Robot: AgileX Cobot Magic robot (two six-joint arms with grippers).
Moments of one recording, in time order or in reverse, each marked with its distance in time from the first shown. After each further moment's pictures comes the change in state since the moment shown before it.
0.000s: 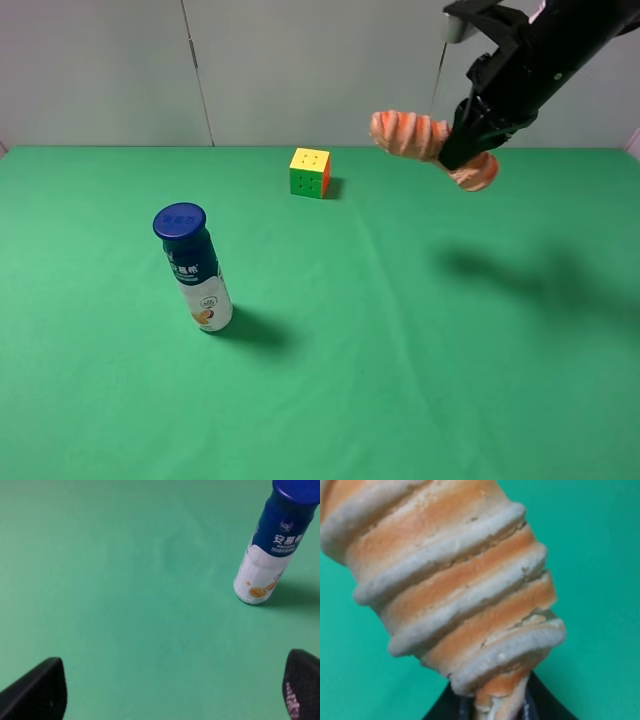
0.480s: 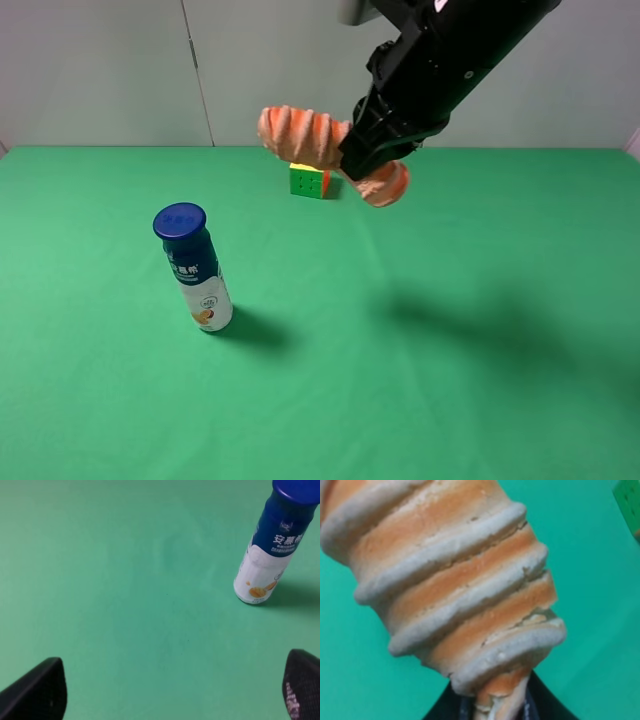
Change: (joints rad) left arm 0.000 0.000 0.000 0.000 0.000 0.000; right arm 0.327 -0.050 0.000 -0.005 -0.070 0.209
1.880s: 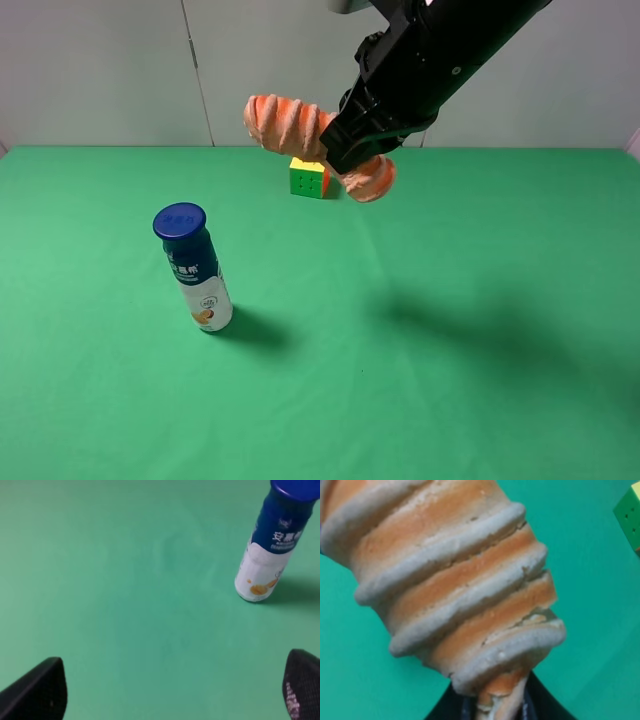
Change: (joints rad) left arm 0.000 0.000 0.000 -0.008 -0.003 0.056; right arm 0.015 -0.007 0.000 -0.003 -0.029 0.044
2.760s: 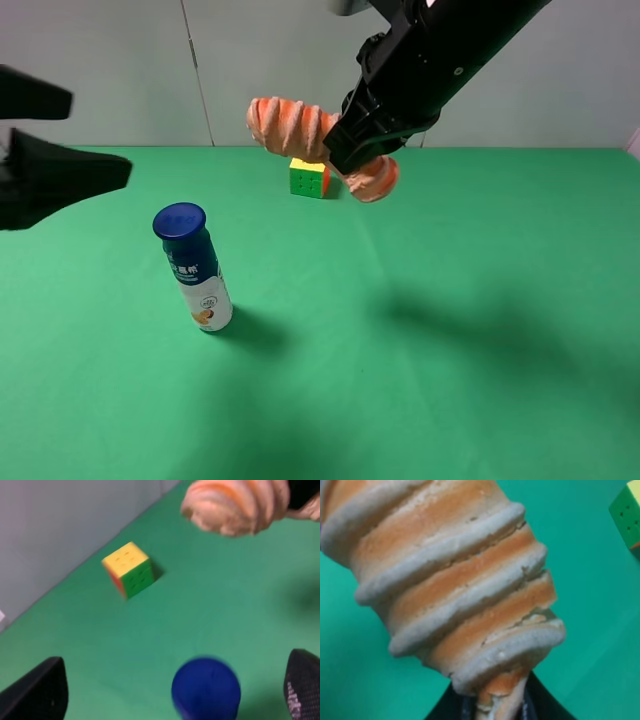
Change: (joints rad) left arm 0.000 0.889 -0.123 -0.904 -0.581 1.276; right arm 0.000 0.000 0.000 -0.022 0.005 -0.005
